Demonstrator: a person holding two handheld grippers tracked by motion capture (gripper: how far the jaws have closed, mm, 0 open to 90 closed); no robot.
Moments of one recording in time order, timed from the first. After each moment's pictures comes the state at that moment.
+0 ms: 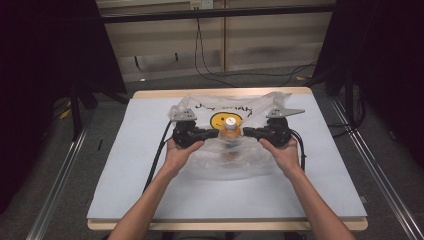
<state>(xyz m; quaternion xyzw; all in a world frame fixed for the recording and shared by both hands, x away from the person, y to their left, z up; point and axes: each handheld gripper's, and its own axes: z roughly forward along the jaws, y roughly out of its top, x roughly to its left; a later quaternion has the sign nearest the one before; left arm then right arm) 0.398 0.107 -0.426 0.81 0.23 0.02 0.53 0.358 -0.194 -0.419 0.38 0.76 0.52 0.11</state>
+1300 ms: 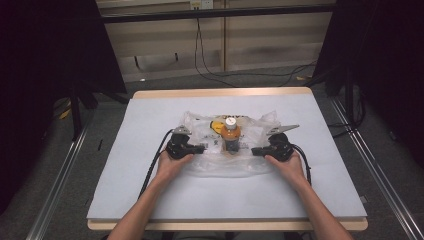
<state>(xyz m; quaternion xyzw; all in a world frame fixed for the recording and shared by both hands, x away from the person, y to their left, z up) 0.411 0.138 -0.491 0.85 0.30 0.03 0.42 0.360 -0.221 -0.494 0.43 0.80 0.43 0.06</state>
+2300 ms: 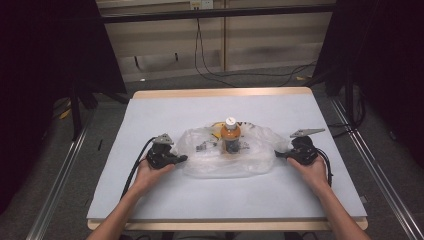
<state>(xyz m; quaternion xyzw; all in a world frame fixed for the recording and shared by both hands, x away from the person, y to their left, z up) 0.379 0.196 -0.485 0.87 0.28 0.02 0.40 0.334 -0.276 -0.487 0.48 0.78 0.38 0.11</state>
